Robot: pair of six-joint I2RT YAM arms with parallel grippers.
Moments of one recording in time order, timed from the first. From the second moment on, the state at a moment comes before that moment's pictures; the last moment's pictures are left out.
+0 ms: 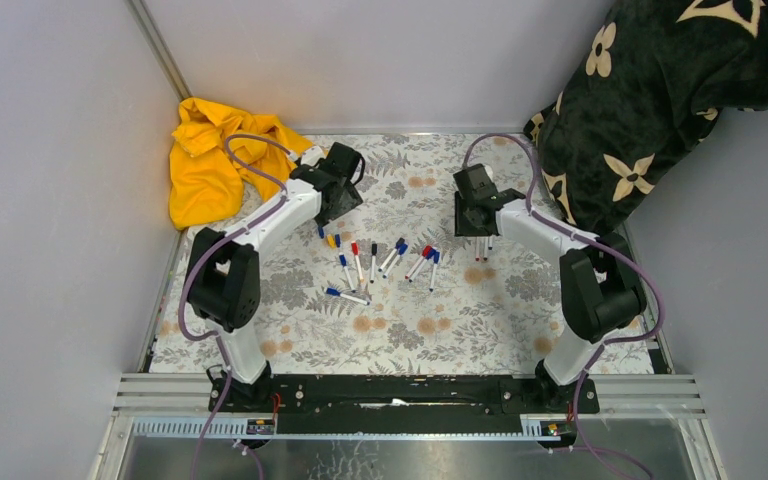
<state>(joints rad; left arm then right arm) -0.43 1.81 1.46 -0.73 -0.36 -0.96 0.42 1.72 1.18 -0.47 0.24 0.36</state>
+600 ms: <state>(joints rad) -0.50 1.67 1.33 -0.68 -0.28 -0.99 0.68 1.69 1.08 -0.54 0.18 0.52</state>
